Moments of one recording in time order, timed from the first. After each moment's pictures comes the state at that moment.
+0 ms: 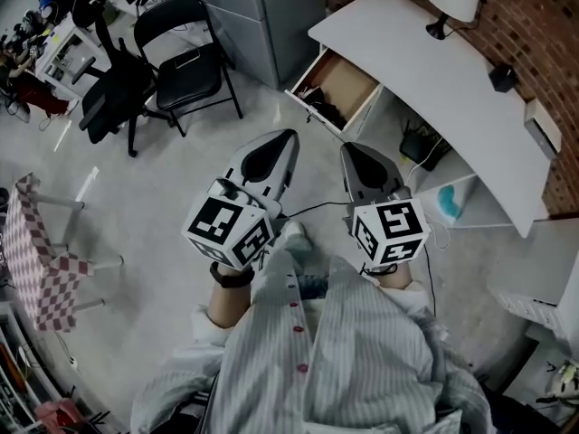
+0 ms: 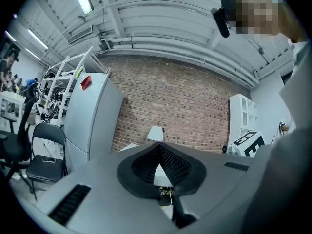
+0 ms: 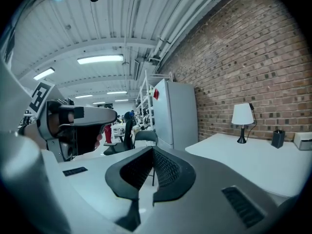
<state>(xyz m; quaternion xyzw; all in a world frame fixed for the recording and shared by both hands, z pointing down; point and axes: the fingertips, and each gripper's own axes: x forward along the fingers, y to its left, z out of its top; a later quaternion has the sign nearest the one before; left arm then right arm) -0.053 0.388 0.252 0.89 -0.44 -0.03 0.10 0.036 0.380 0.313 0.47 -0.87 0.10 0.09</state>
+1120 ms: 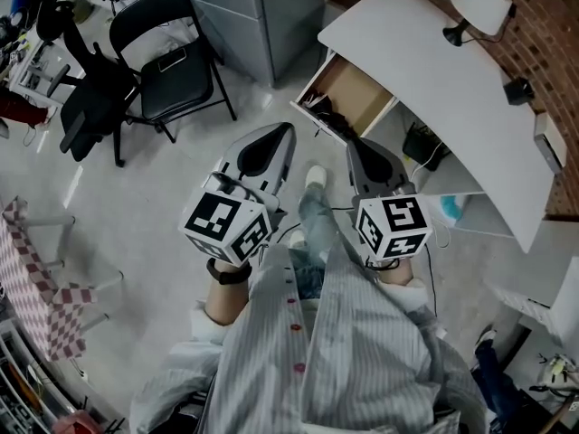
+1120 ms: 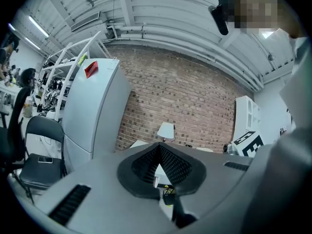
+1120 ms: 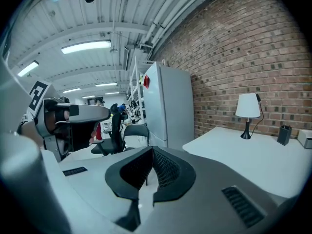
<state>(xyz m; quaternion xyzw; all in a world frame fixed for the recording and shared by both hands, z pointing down) -0.125 0.227 0.296 0.90 -0.42 -0.02 0.13 -0.016 0.227 0.360 0.51 -0.84 0.13 0.13</state>
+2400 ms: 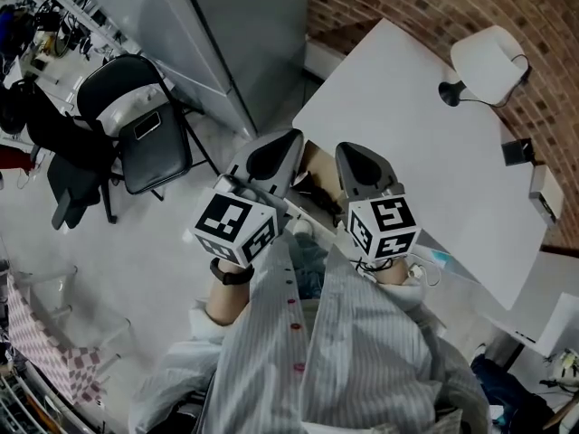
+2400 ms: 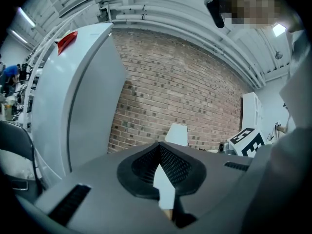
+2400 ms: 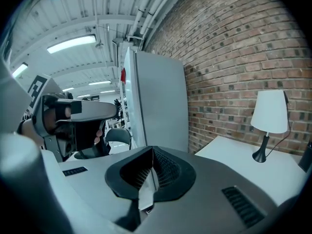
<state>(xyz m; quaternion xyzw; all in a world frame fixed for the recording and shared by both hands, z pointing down) -0.029 -0.086 0.299 0.92 -0.37 0.00 0.12 0.048 -0.083 0.366 0.51 -0.84 0.14 0.14</state>
